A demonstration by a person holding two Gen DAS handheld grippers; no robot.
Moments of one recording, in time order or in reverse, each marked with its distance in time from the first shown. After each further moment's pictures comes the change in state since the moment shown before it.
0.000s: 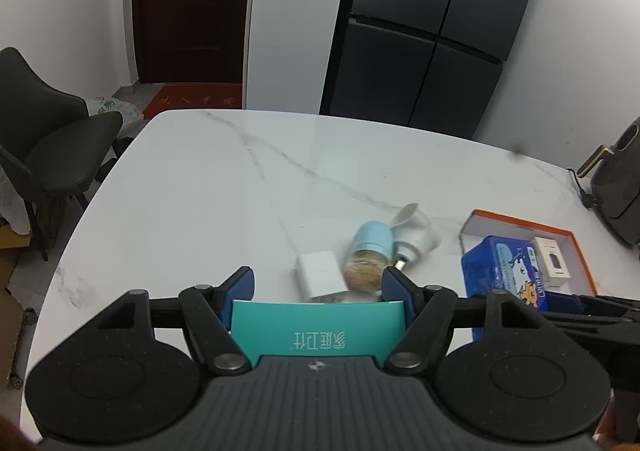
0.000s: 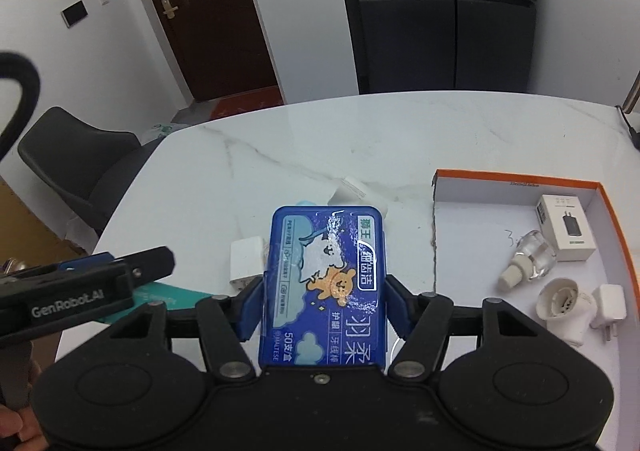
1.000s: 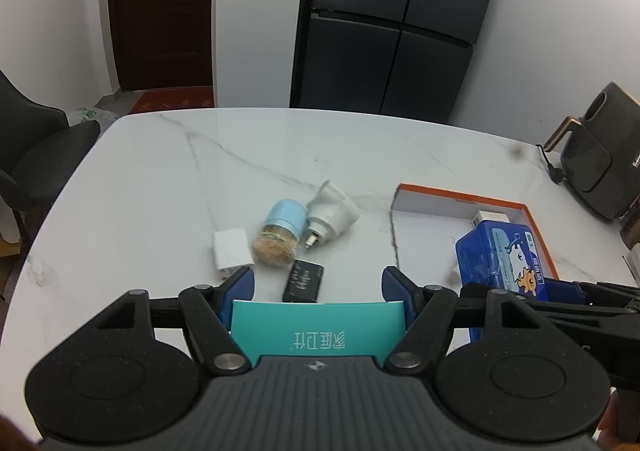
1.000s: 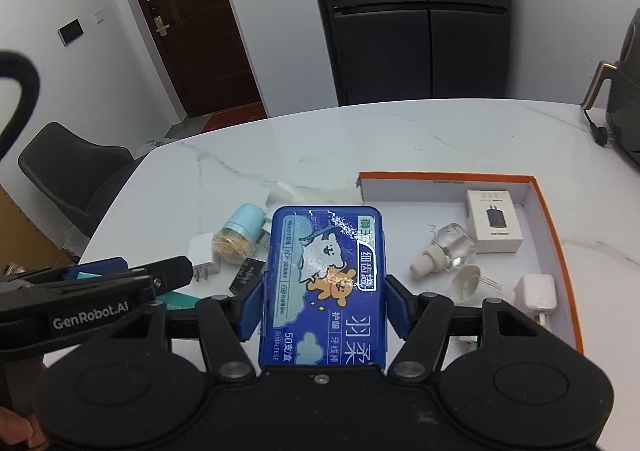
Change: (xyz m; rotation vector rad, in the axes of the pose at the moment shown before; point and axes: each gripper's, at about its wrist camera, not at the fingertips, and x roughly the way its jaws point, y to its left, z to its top) left arm -0.019 -0.084 -0.027 0.052 0.007 -0.013; right arm -0.055 -0.075 -0.018 0.021 -0.042 -0.008
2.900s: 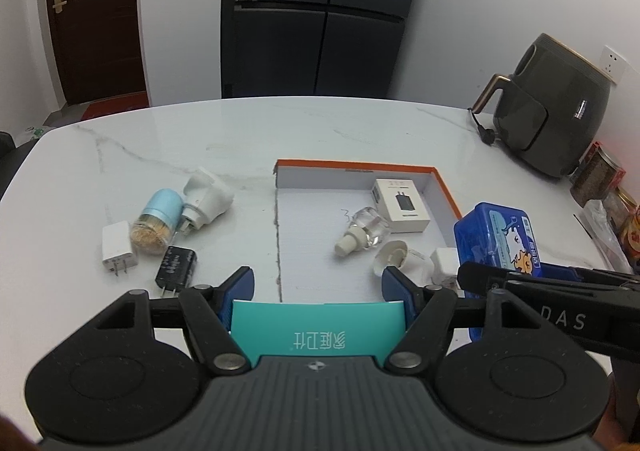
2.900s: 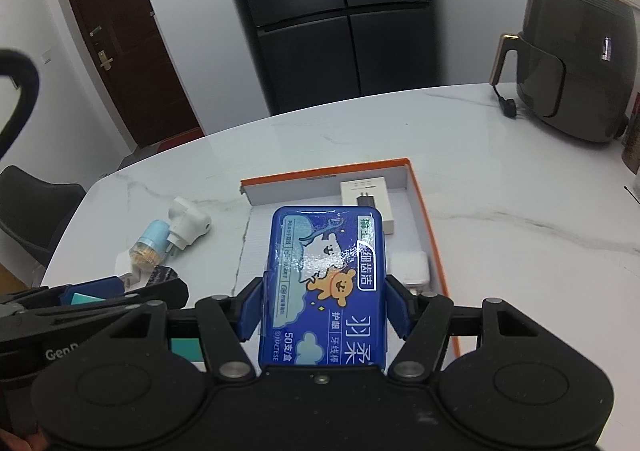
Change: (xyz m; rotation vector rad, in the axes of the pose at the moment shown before) left arm 0.007 -0.105 -0.020 0.100 0.025 -0.104; right arm -0.045 -0.105 -0.021 0.126 -0.044 -0.112
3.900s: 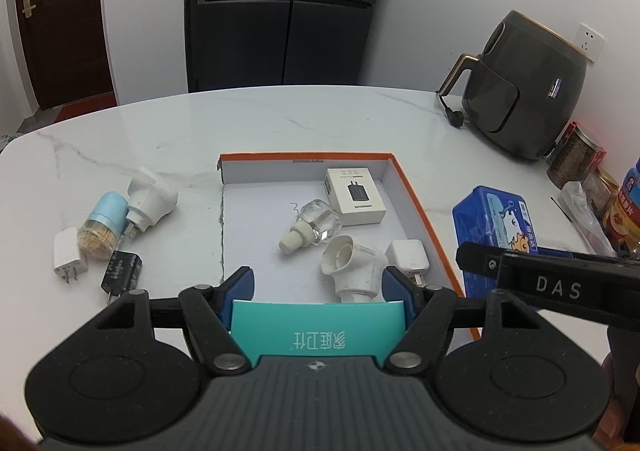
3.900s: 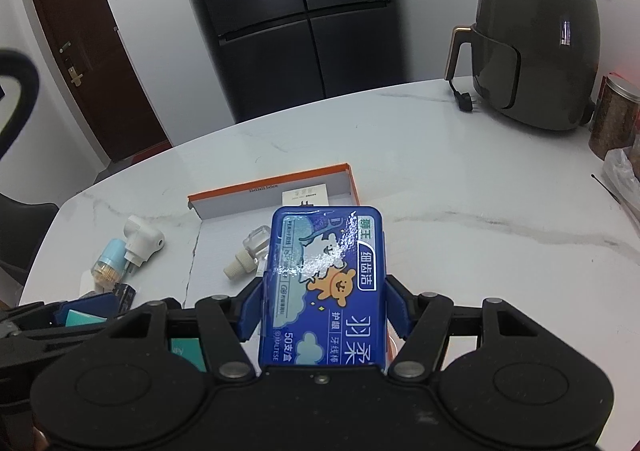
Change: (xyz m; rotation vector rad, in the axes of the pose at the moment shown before) left arm 0.021 -0.040 0.002 0.044 0.031 -0.060; right arm 0.000 -0.046 0.008 0.055 -0.011 -0.064
